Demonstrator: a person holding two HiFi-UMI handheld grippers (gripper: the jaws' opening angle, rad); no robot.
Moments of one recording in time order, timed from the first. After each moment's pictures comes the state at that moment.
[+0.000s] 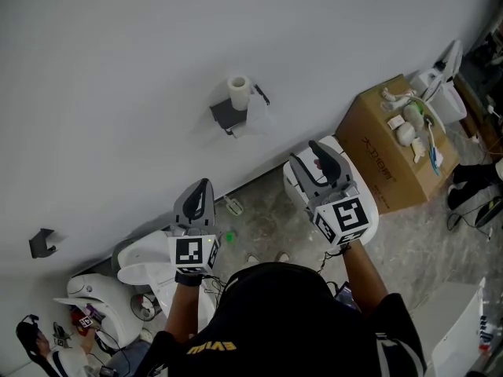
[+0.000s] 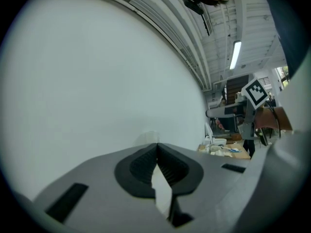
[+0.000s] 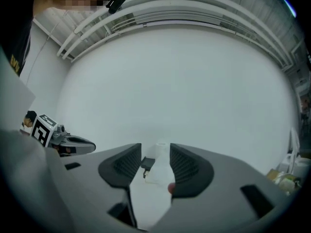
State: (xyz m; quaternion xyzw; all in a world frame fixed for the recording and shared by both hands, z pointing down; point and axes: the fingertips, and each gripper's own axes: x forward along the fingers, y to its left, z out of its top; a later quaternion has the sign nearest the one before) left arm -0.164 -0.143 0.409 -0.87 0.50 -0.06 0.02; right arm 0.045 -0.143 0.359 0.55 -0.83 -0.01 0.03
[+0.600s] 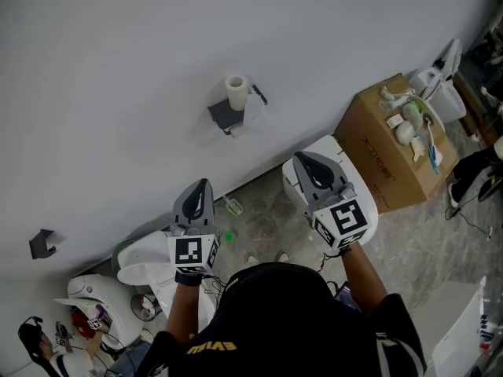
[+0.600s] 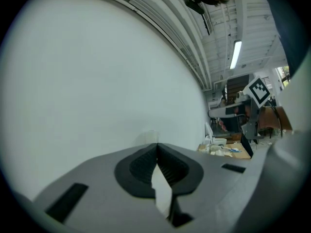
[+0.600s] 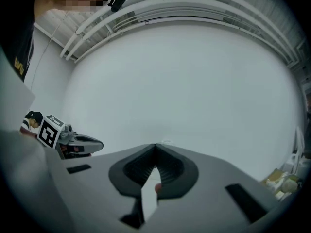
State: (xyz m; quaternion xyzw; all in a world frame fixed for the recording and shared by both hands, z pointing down) left arm -0.160 -0.143 0.410 -0.86 0.50 -0.06 0.02; right arm 0.037 -0.134 0.364 0.53 -0.85 0.00 0.05
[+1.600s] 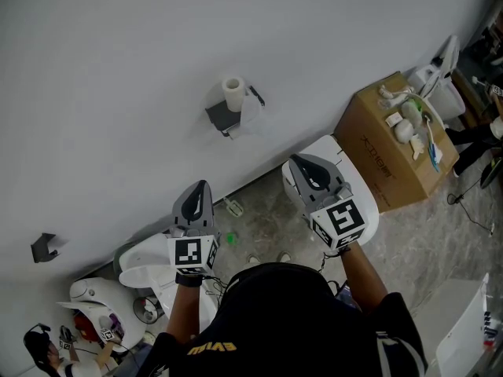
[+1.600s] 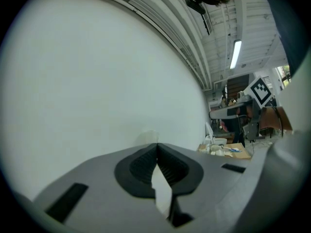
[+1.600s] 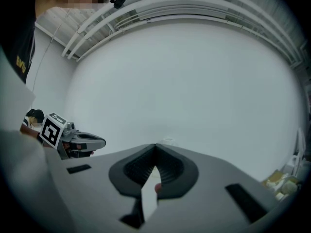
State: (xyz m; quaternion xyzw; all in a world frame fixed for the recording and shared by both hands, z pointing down) left arm -0.160 -0.142 0.410 -0.86 0.50 -0.06 0.02; right arm 0.034 -0.131 0.369 0.52 -0.85 0.00 0.06
